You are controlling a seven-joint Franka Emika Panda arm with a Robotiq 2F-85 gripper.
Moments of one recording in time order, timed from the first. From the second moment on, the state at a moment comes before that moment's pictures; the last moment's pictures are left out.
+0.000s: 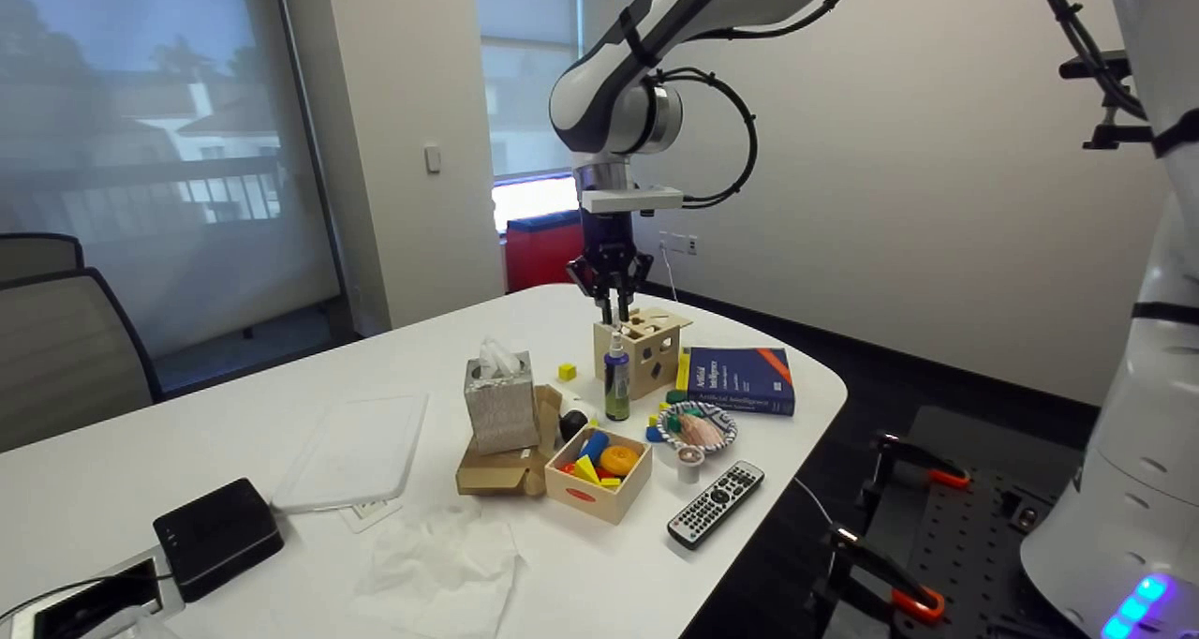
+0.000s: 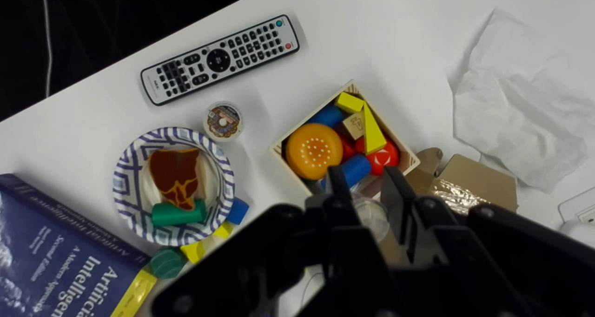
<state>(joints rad) 0.00 0.43 -0.08 -1.84 0.20 2.02 0.30</state>
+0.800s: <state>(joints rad) -0.18 0.56 -0.11 -1.66 0.25 2.03 0.16</state>
